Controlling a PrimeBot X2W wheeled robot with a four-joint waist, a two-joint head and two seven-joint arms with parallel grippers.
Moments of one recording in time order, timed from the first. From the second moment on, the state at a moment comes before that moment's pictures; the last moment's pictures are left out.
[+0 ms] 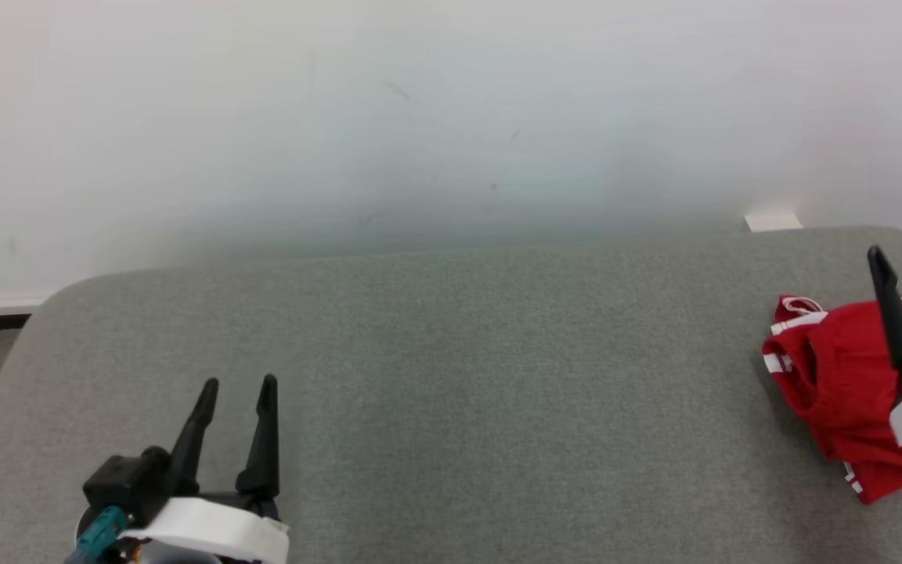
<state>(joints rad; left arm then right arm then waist) -0.16 0.08 -0.04 0.23 -0.27 -0.12 -0.26 -0.50 -0.49 0.23 0.40 0.50 0.13 -0.09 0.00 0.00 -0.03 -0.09</state>
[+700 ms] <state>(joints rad) -0.07 0.06 -0.02 0.25 -0.22 -0.13 -0.26 -0.08 -0.15 0.10 0.26 0.40 0.13 -0.26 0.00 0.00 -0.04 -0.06</state>
